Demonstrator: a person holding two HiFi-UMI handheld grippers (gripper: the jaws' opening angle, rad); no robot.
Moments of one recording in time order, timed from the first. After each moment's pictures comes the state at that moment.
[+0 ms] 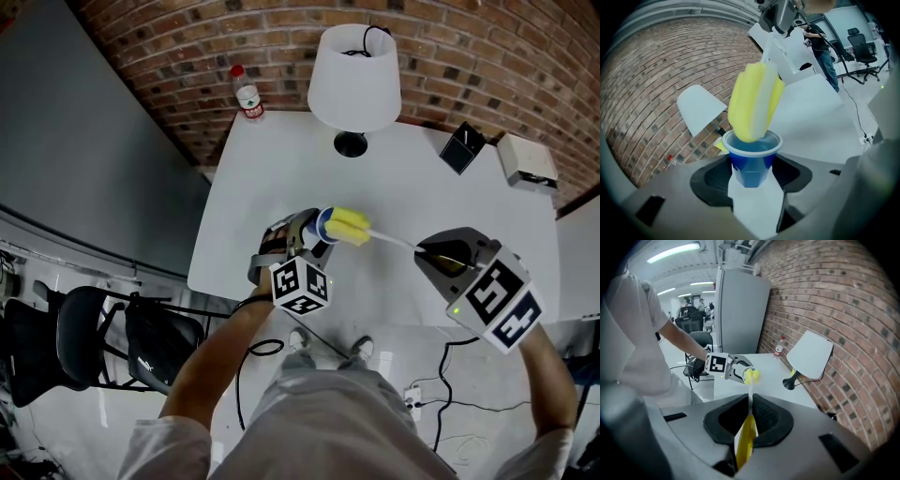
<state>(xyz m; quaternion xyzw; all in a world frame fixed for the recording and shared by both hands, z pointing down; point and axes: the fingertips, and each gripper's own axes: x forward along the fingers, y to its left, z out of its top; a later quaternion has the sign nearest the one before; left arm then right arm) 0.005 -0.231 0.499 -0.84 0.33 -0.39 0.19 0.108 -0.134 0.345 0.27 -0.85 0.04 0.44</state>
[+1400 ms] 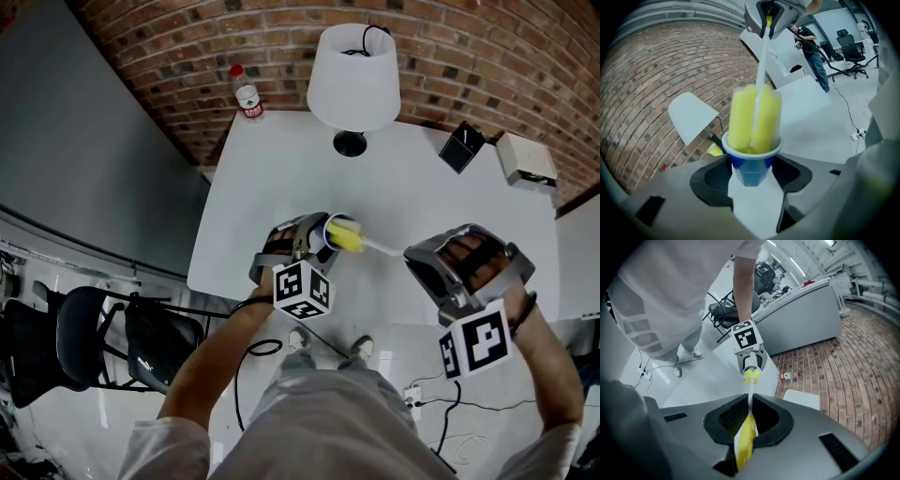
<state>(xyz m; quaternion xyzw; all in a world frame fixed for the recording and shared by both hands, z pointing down) 0.020 -0.214 0.495 -0.85 0.28 -0.39 0.21 0.092 -0.119 0.356 0.12 -0.70 -0.40 0.58</state>
